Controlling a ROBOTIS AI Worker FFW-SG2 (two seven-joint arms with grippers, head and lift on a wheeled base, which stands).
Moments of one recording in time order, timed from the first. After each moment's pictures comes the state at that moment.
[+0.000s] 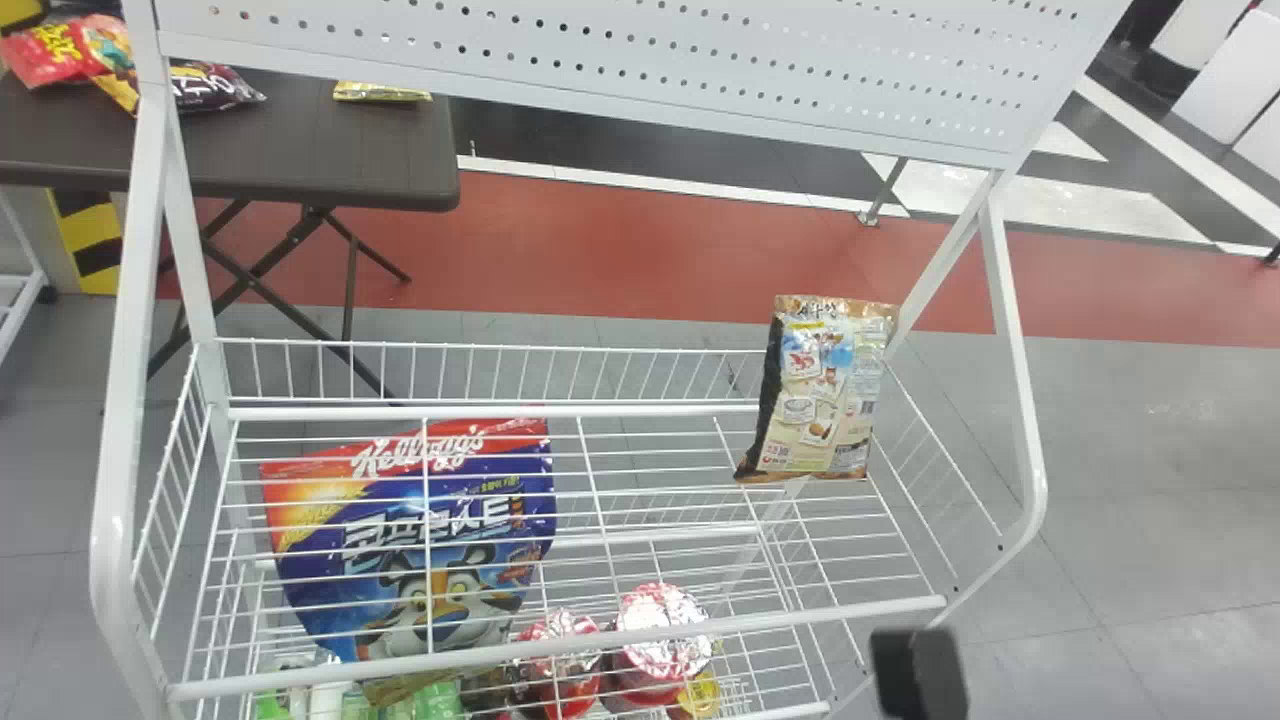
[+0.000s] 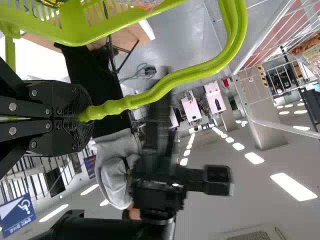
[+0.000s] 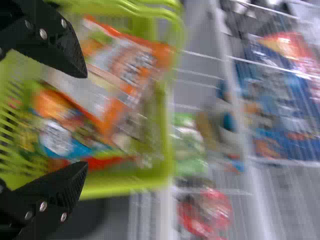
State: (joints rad) left arm 0.46 0.08 -0.18 -1.94 0.16 1.12 -1.36; right arm 0.70 -0.04 -0.27 -2.57 -0.19 1.24 0.44
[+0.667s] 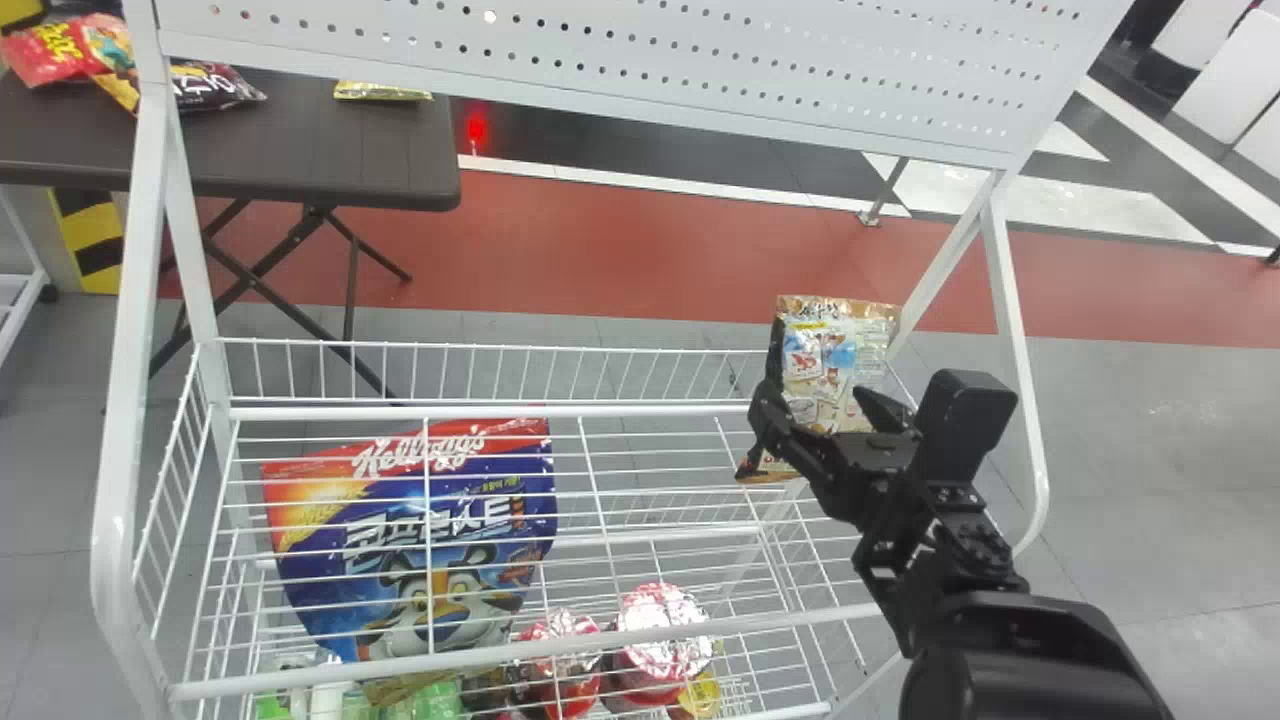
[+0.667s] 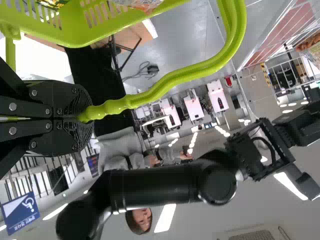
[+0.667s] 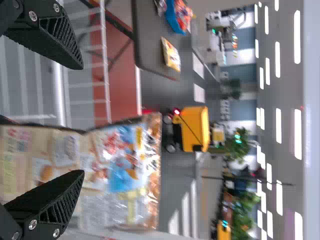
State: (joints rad) left arm 0.48 0.09 -0.18 -1.96 0.16 1.13 -1.36; right arm 0.20 -0.03 -0.32 -1.96 -0.04 0.37 0.18
